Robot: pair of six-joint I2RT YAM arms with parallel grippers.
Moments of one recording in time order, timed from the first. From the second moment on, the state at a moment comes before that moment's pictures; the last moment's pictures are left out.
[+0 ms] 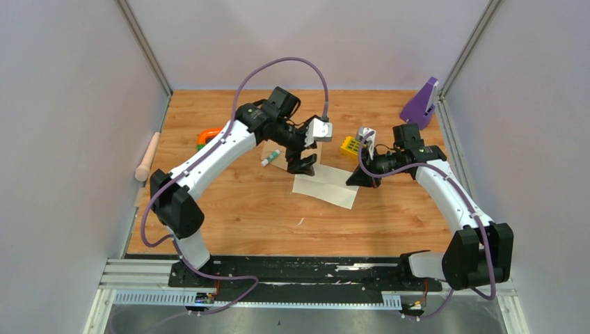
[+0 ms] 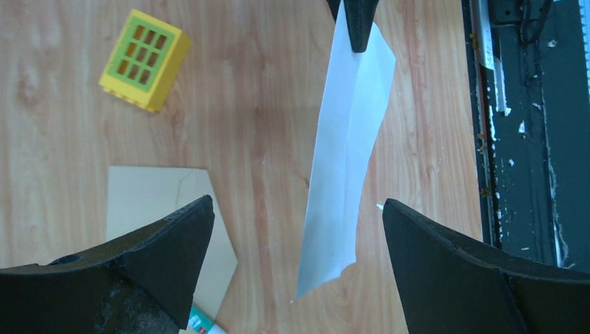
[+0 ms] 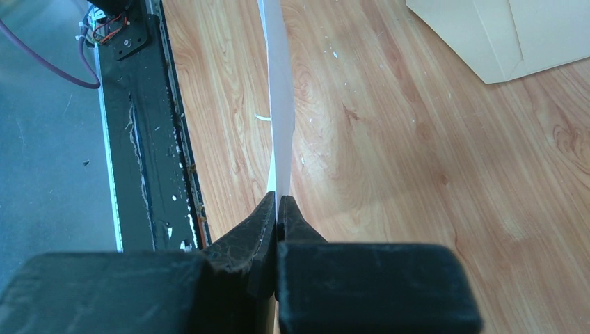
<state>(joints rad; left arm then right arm) -0.67 1.72 1.76 -0.95 0.70 0.77 0.16 1.30 1.03 -0.79 -1.02 -0.60</state>
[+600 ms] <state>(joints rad) -0.69 1.80 1.76 -1.00 0.73 0.77 0.15 1.28 1.03 -0.79 -1.03 -0.60</state>
